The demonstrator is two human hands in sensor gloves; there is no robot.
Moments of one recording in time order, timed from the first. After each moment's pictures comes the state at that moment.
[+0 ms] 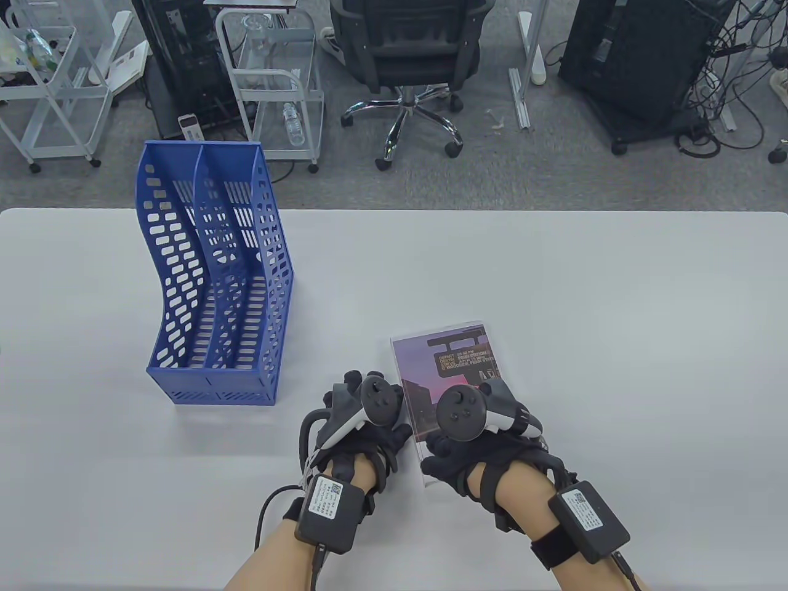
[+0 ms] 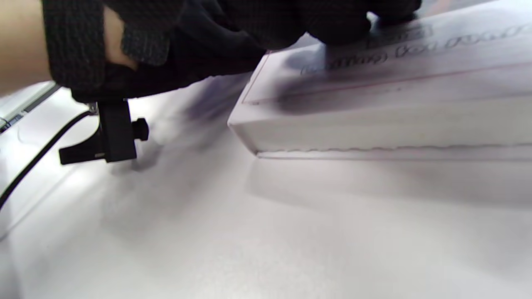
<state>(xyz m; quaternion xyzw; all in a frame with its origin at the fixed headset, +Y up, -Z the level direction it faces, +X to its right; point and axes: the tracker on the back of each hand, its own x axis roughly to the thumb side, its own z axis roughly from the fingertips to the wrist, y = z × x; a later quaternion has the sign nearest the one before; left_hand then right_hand) -0.086 -0.779 -0.294 -0.24 -0.05 0.13 0.96 0.090 -0.717 -0.270 0.25 0.29 0.91 0.16</state>
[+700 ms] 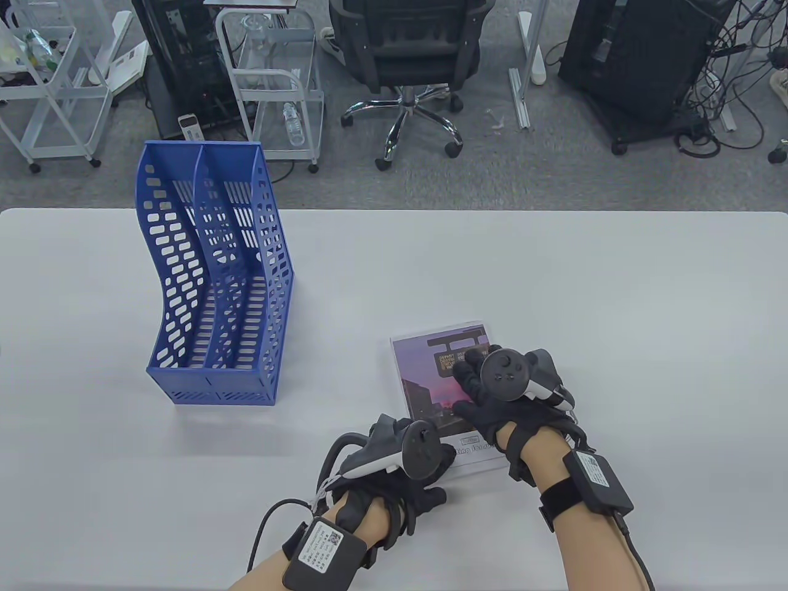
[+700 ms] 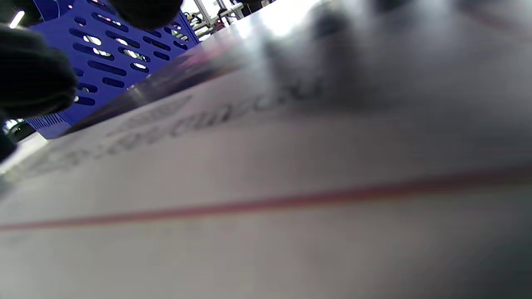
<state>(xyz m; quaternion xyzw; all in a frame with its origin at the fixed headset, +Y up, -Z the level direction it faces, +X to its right) -0.037 -0.745 -0.228 -0.31 -0.23 0.05 0.92 0.144 -0.752 -0.331 0.19 0.19 0.95 0.18</state>
